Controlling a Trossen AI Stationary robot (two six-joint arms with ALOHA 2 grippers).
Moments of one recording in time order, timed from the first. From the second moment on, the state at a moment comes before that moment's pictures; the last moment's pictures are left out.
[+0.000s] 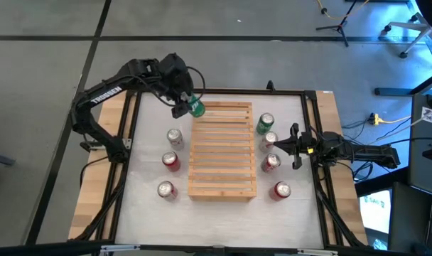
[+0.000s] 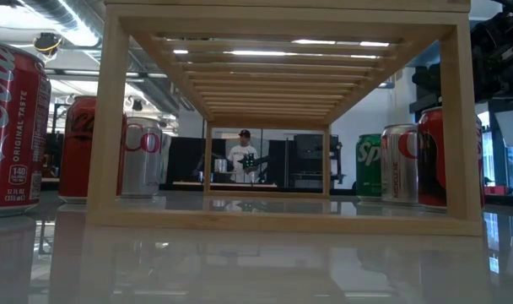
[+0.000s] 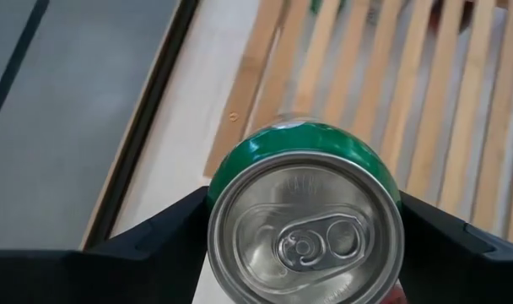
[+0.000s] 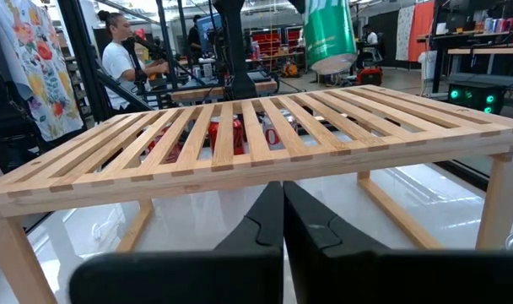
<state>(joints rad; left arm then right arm) 0.45 1.53 1.78 -1.25 0.04 0.12 -0.03 0.00 0.01 0.02 0.01 0.10</state>
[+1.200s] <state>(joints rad) 0.68 1.52 1.59 -1.42 -0.03 0.31 -0.03 0.00 0.01 0.02 0.01 0.10</state>
